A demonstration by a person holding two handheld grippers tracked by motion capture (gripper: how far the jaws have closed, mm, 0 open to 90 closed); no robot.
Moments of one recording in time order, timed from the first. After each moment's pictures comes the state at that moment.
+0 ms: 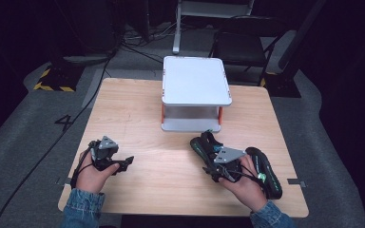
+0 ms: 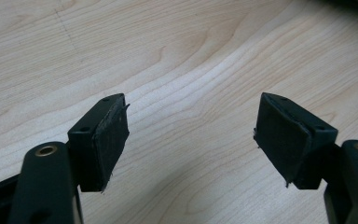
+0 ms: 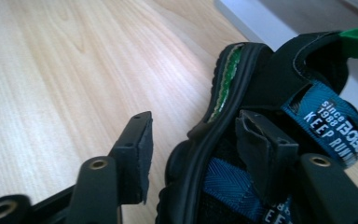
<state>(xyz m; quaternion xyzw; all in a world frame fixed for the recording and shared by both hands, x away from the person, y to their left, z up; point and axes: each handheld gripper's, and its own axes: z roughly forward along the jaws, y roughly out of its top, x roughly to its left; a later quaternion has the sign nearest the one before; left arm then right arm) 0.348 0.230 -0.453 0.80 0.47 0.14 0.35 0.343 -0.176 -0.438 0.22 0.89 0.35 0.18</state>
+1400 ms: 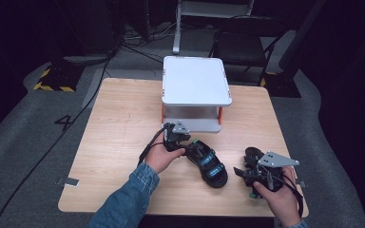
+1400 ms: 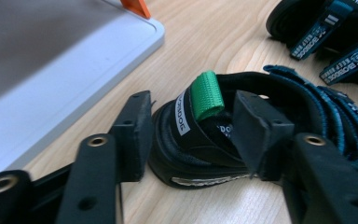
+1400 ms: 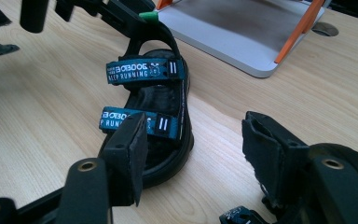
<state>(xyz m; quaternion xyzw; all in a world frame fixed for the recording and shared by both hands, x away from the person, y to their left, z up) 0.422 0.042 -0.446 0.85 0.29 0.07 0.43 0.309 -0.270 -0.414 0.35 0.82 0.42 0.19</state>
